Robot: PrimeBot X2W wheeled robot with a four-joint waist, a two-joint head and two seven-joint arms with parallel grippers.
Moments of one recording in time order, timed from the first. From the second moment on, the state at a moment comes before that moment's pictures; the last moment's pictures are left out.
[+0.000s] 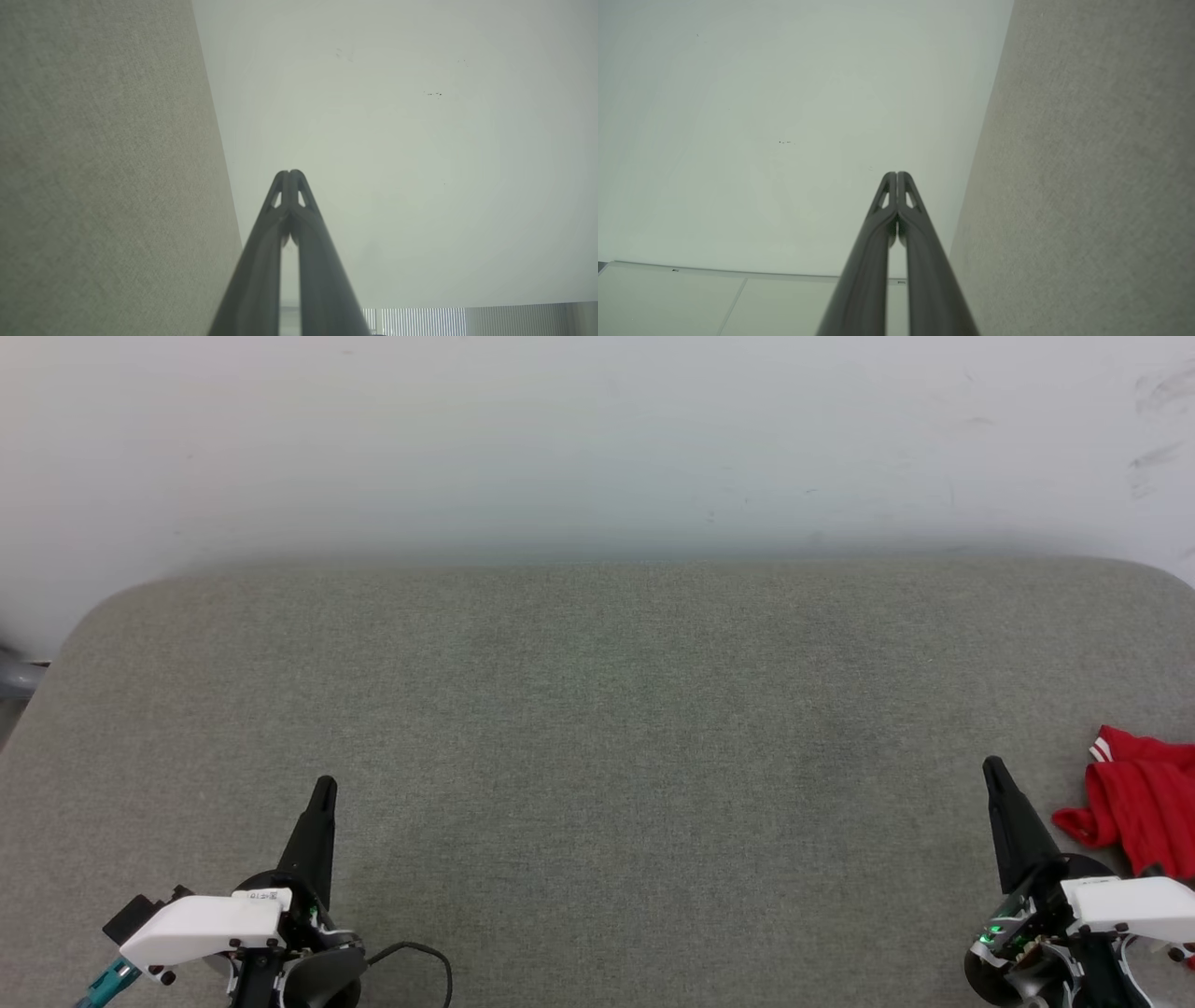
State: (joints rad) left arm -0.10 0.05 0.11 0.25 -1.62 -0.13 0.11; right arm -0.10 -0.05 -0.11 0.25 1.61 0.13 0.11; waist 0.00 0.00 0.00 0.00
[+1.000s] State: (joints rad) left arm -0.10 0.05 0.11 0.25 -1.61 -0.13 0.11; right arm -0.10 -0.05 -0.11 0.25 1.61 0.13 0.11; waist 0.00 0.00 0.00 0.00
